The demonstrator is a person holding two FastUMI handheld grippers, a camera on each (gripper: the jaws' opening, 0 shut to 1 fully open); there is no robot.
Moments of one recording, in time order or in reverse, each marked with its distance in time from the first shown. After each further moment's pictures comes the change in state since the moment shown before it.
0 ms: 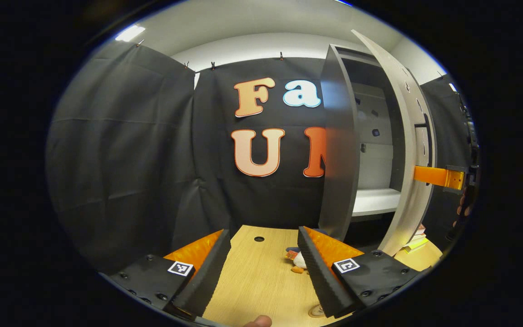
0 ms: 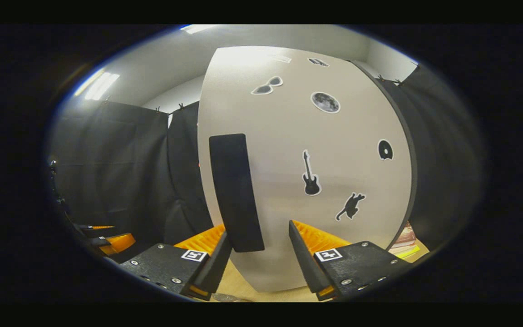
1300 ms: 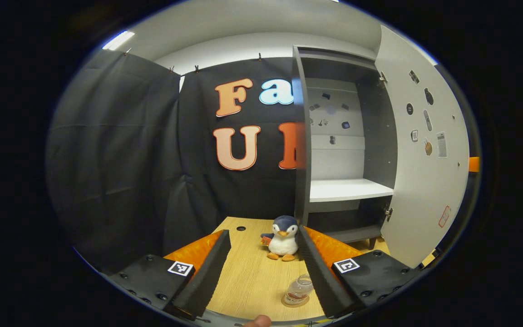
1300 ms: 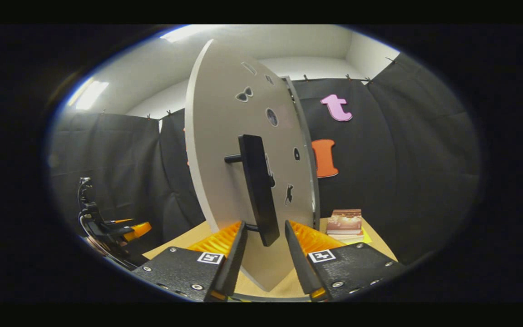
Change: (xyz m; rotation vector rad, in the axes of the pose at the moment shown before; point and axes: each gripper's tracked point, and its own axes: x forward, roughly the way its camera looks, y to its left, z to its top) left arm -0.083 -0.087 -0.014 0.024 0.031 -0.044; right arm -0.152 -0.113 0.017 0.025 0.063 -0.041
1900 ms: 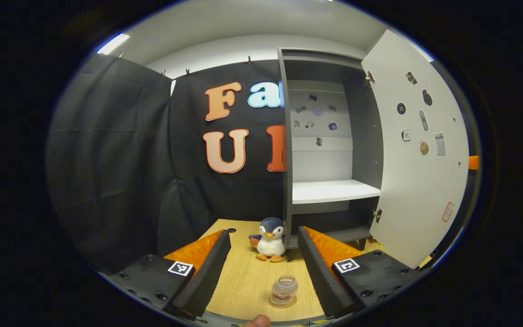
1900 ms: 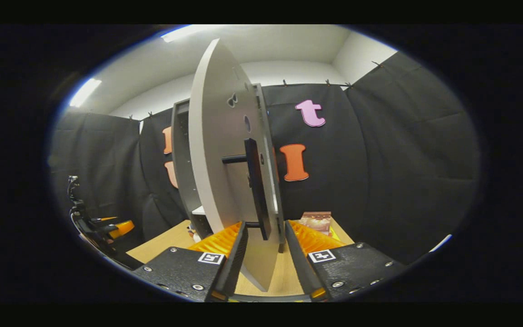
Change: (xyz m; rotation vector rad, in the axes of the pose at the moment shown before) left arm -0.012 -0.049 0.007 0.028 -0.020 -0.049; right arm -0.043 -0.071 0.008 -0.008 -0.021 -0.136
